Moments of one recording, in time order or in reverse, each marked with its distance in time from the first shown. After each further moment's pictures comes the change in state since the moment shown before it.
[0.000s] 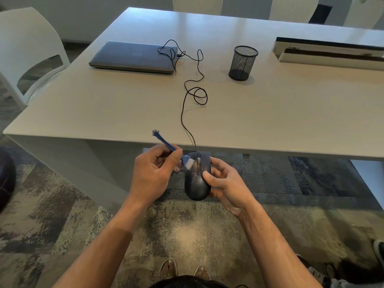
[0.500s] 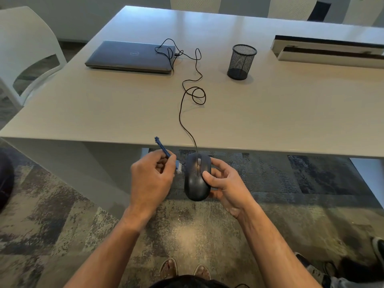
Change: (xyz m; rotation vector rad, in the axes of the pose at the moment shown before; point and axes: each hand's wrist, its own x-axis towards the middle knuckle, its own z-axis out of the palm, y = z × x) left_hand -0.003 -0.009 0.007 0.361 0.163 0.003; right_hand 0.006 0.004 -0.006 -0.015 0.066 0.014
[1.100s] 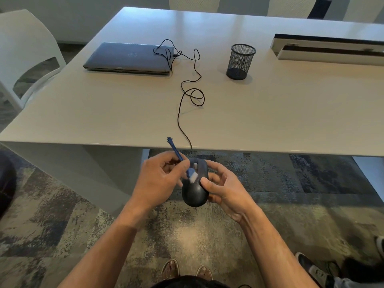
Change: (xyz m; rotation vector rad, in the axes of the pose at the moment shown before) left_hand 0.010 0.010 0.001 -0.192 -0.305 -0.065; right_hand -0.002 0.002 -0.004 0.008 -0.077 0.044
